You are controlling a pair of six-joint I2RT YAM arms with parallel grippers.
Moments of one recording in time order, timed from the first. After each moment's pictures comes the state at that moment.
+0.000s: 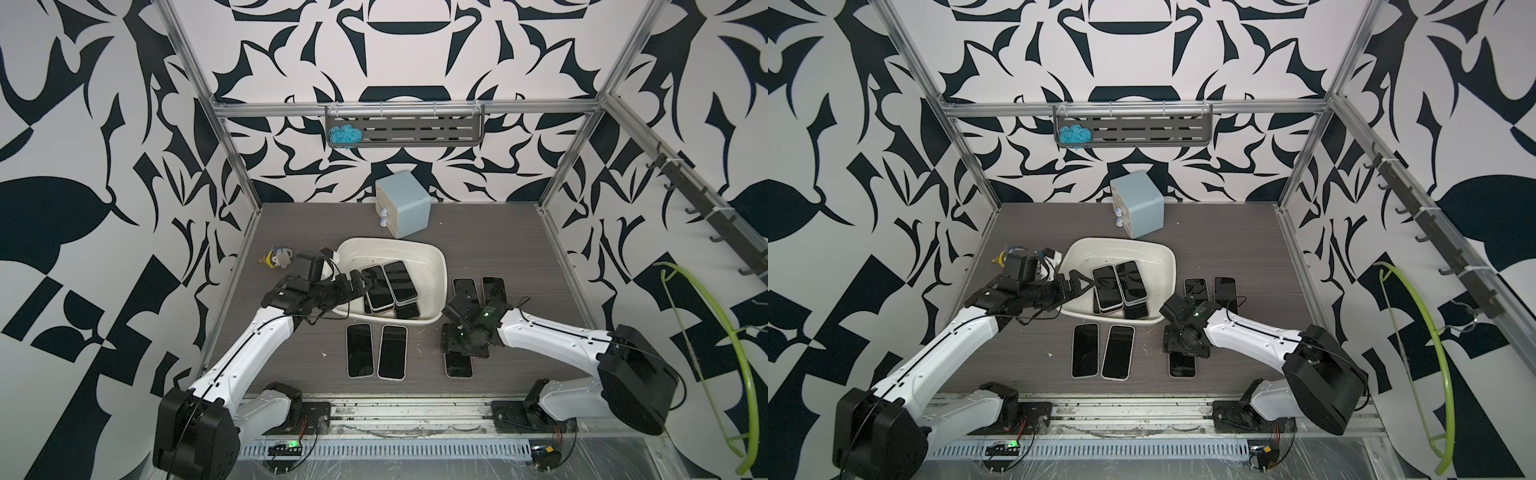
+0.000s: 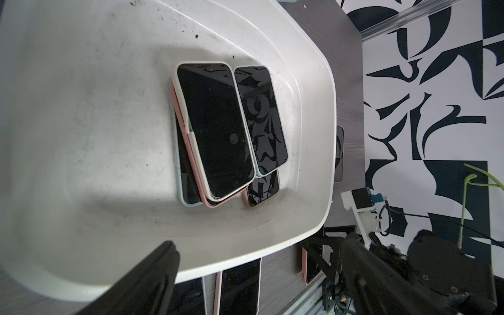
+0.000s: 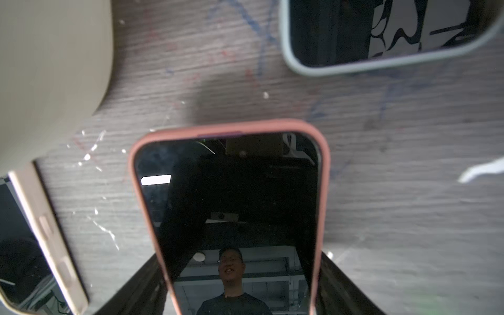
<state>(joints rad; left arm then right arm) -0.34 1.09 0.78 -0.49 0.46 -0.65 0.81 1.37 0.71 -0.70 -0.02 0.94</state>
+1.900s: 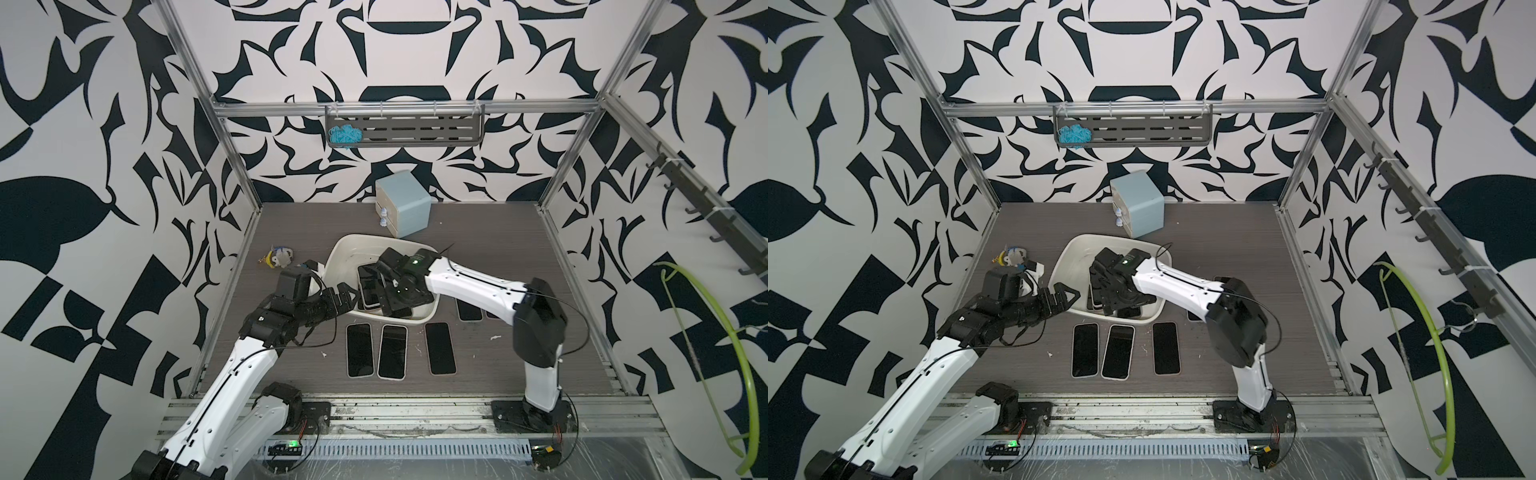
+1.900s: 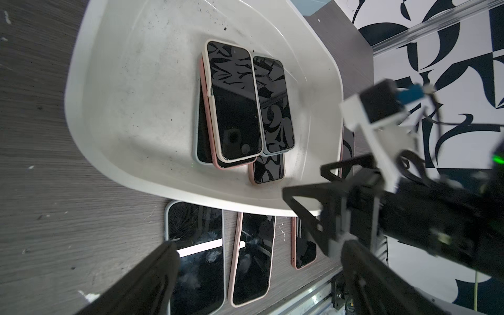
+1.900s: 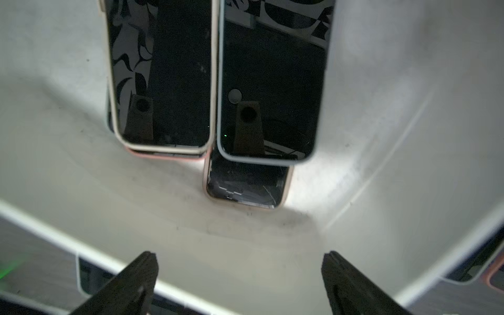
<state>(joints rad) -0.33 0.85 0.74 -0.66 0.35 -0.66 0.90 2.04 1.71 -1.06 0.07 0.57</state>
